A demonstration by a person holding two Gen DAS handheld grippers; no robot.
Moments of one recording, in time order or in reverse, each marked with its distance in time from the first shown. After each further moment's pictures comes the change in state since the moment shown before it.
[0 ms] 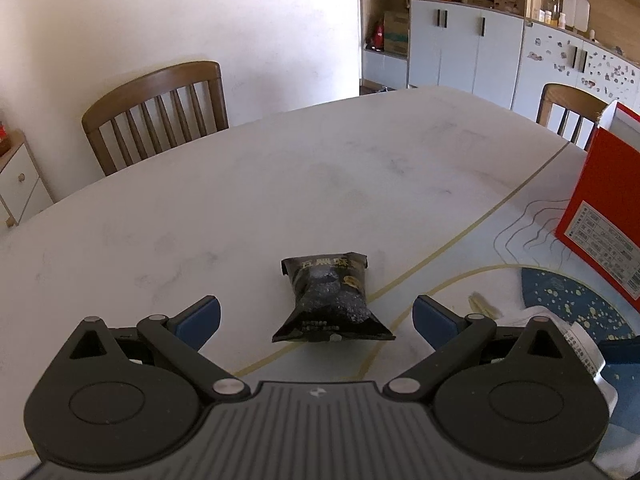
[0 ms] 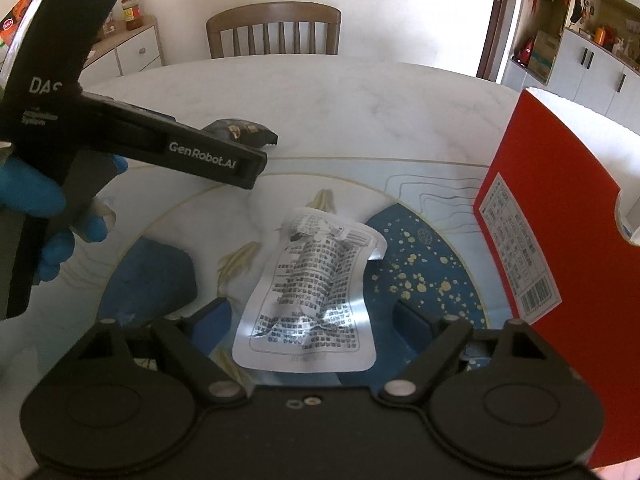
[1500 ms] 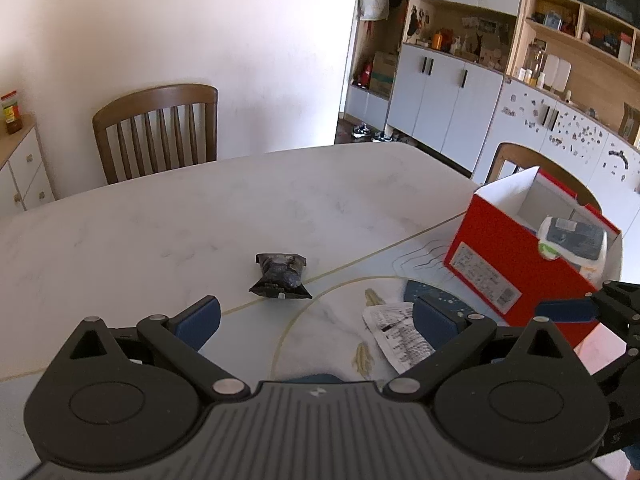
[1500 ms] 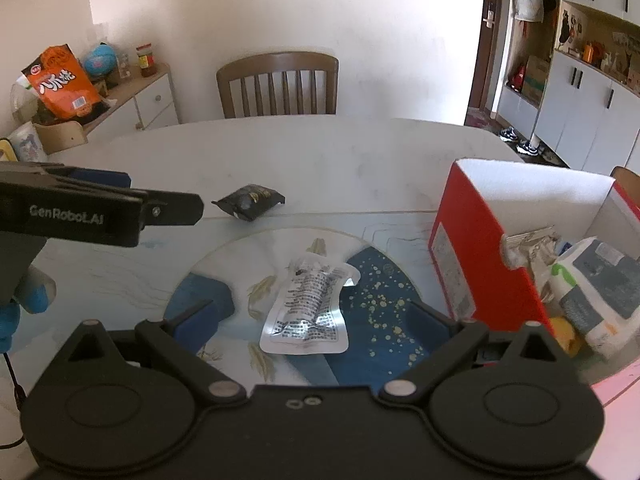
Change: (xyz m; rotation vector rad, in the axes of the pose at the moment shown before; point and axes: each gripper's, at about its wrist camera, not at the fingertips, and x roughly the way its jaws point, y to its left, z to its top) left arm -0.131 0.000 -0.010 -0.092 -0.073 -0.137; right arm -0.092 -0.009 0.004 0.017 -0.108 0.030
